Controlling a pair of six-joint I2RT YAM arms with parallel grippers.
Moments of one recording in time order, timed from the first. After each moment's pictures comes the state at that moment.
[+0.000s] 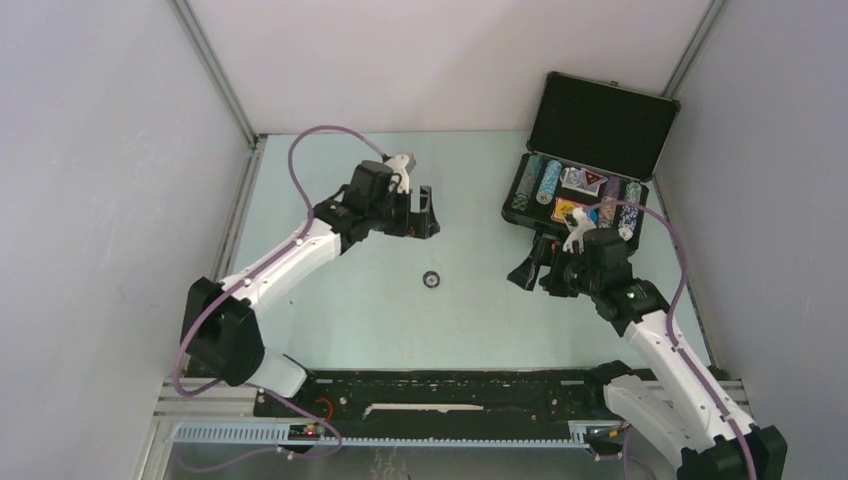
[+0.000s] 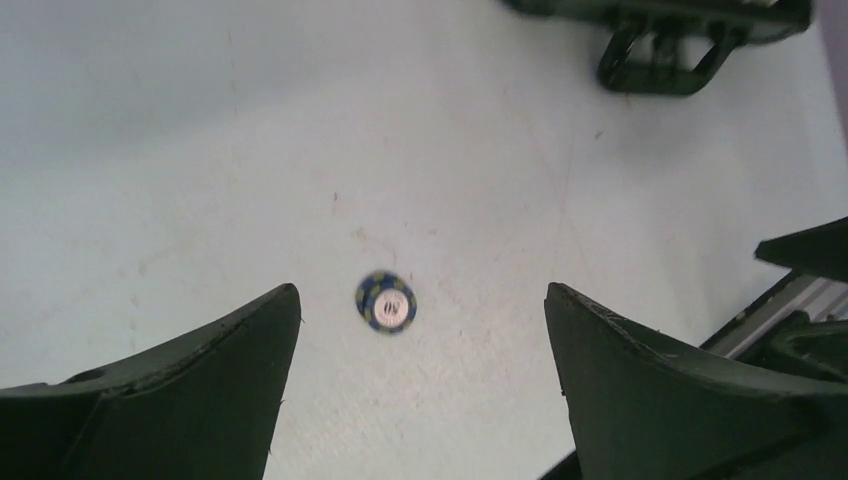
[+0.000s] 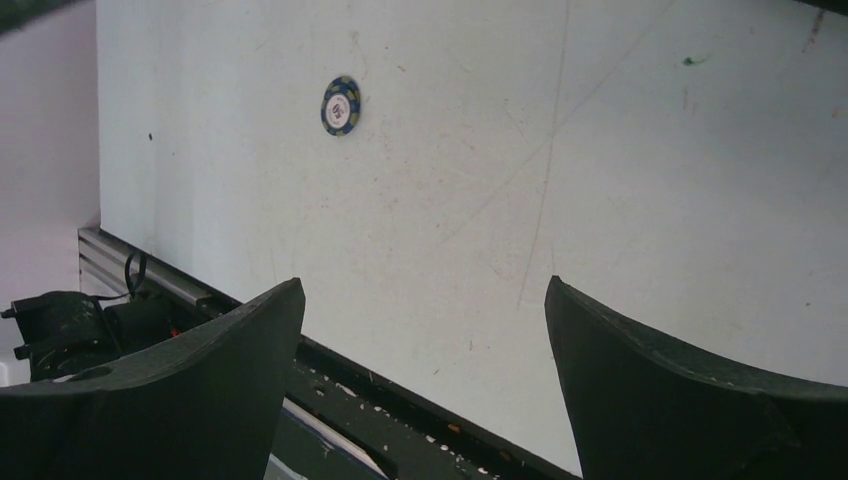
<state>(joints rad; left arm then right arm) -0.55 1.46 1.20 -0.38 0.17 -0.35 0.32 0.84 0.69 -0.53 -0.31 0.52</state>
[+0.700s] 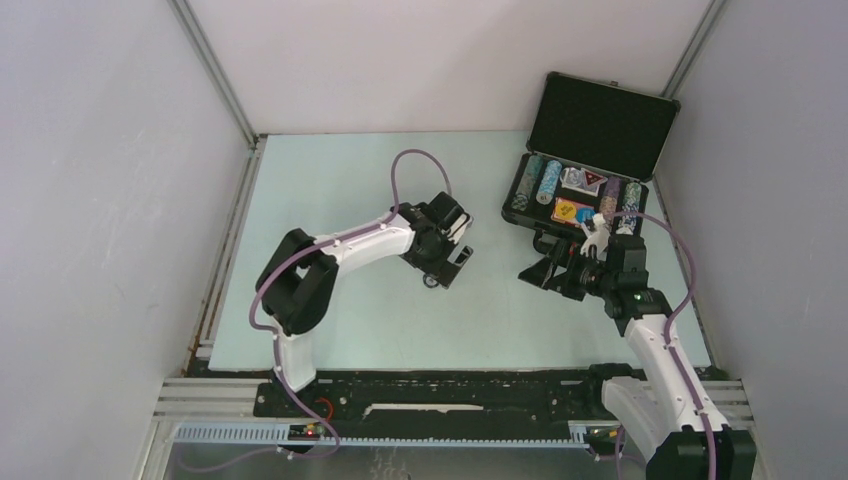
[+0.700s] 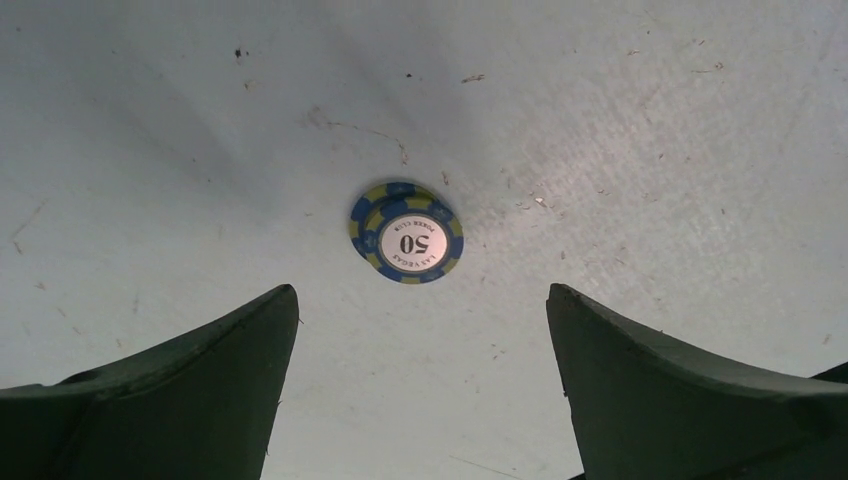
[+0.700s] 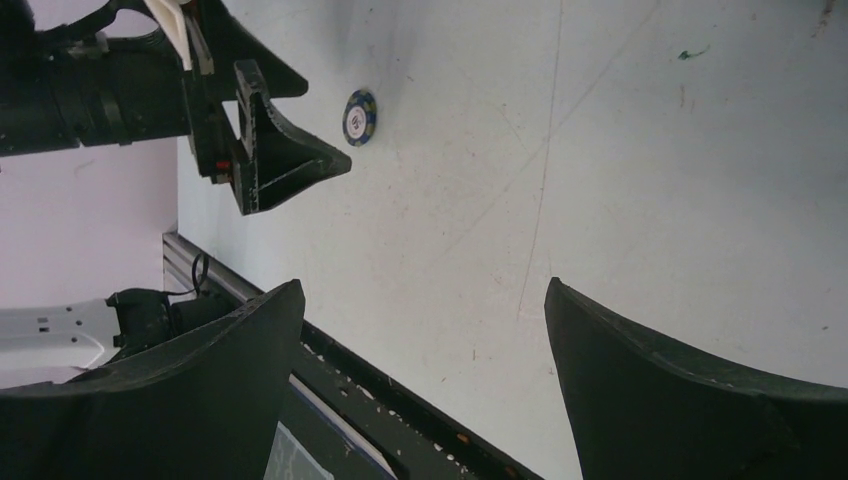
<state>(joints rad) -0.77 1.89 1.38 -0.72 0.00 -0.14 0.01 0.82 0.54 -0.39 -0.64 0.48</state>
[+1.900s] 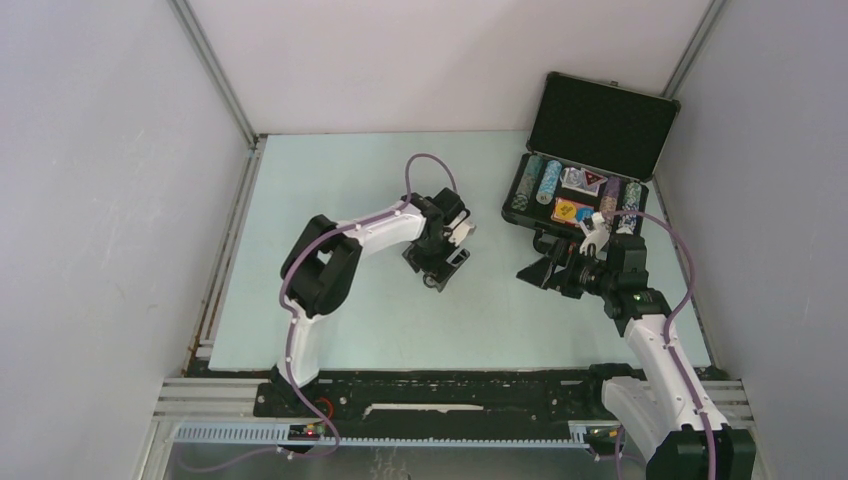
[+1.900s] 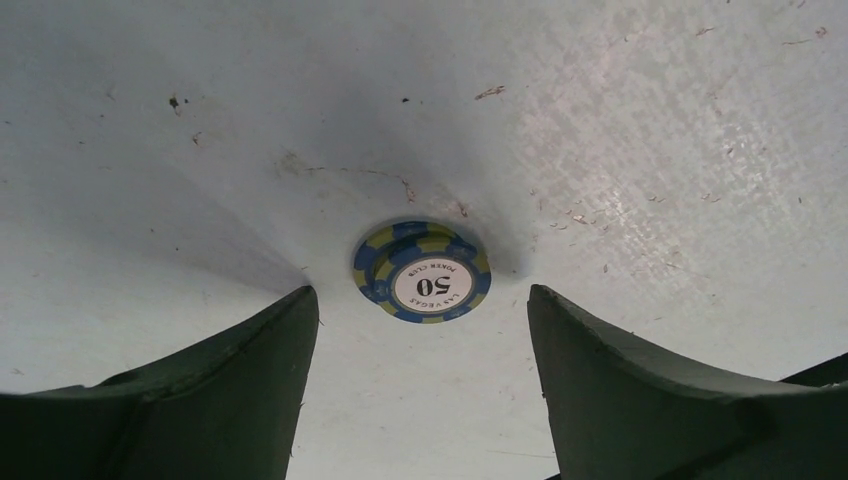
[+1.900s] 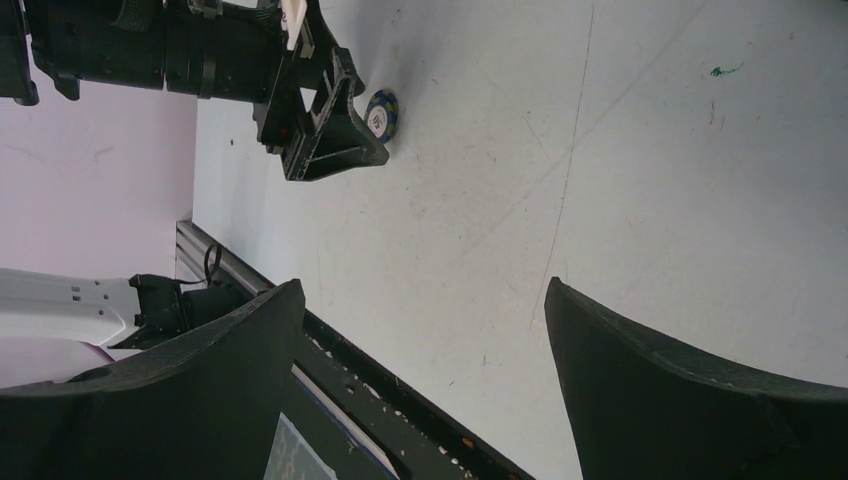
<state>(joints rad) -0.72 2.07 1.53 -0.86 0.11 0.03 0.01 0.82 0.52 -0.35 -0.69 0.48</state>
